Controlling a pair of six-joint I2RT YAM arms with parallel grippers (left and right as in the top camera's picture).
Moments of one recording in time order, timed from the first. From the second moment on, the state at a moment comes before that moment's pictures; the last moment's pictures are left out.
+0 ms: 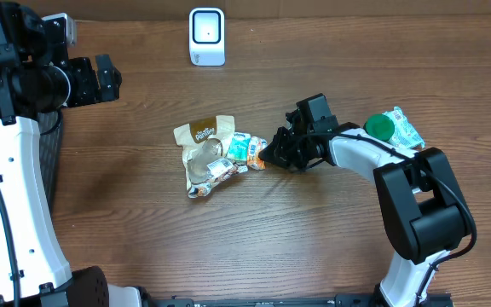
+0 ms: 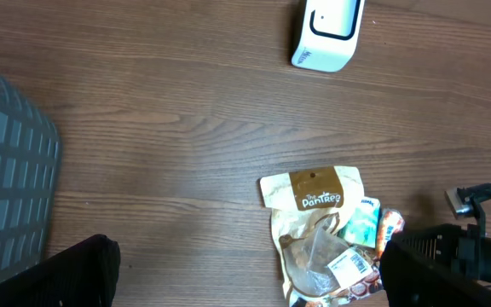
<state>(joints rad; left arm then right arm) 0.21 1.61 1.95 -1.32 0.24 -0.01 0.36 1.96 1.09 -0.29 -0.64 0.78</state>
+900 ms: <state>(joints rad) 0.21 1.61 1.95 -1.32 0.24 -0.01 0.33 1.86 1.44 -0.96 -0.15 0.38</state>
